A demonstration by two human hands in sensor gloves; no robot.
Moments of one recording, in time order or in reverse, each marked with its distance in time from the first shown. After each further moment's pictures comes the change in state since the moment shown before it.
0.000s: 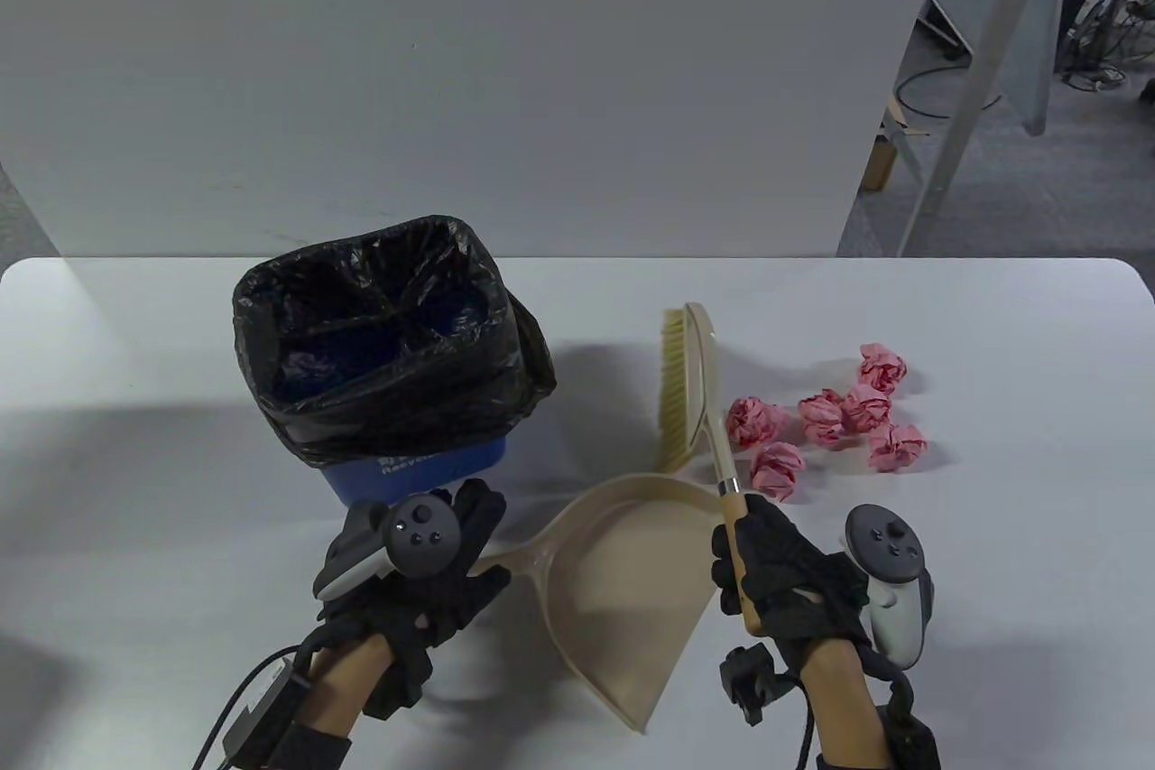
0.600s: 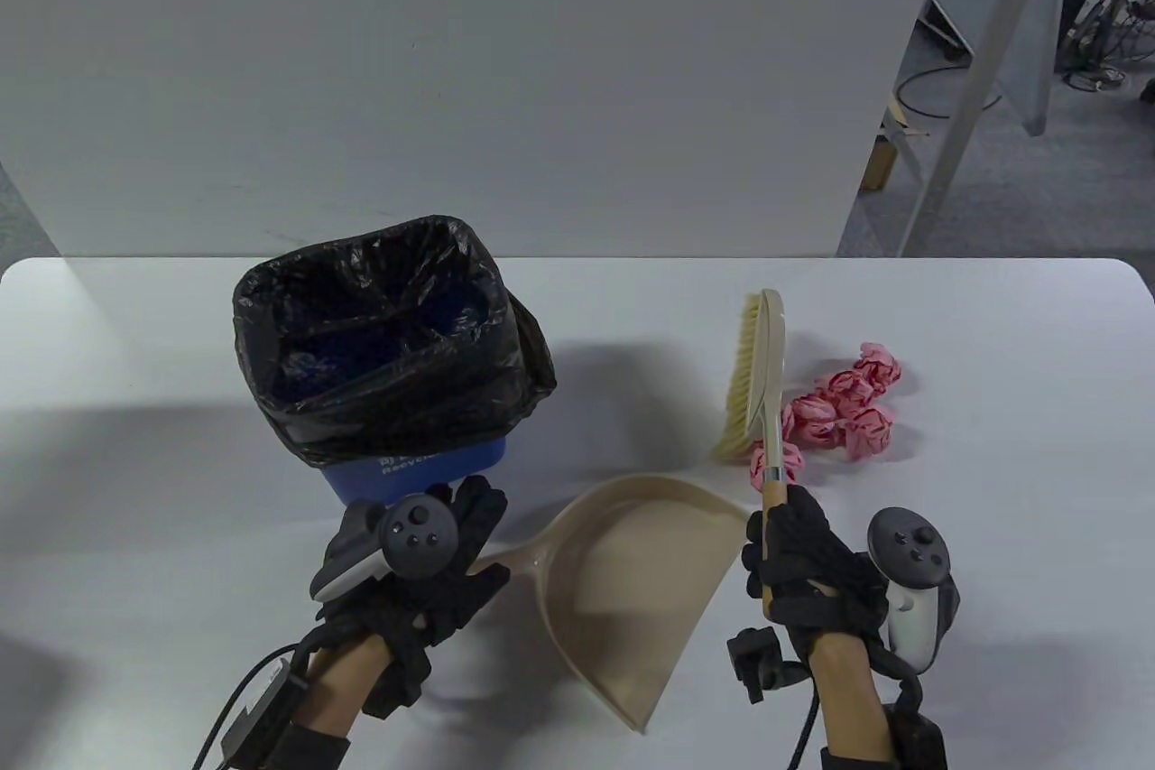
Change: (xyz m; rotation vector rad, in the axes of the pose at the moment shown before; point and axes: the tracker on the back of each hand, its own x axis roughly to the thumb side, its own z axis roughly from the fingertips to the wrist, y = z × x) left_hand -0.001 0.001 0.002 0.029 -0.016 0.008; right_hand -0.004 -0.010 -0.003 -0.151 -0.044 0.017
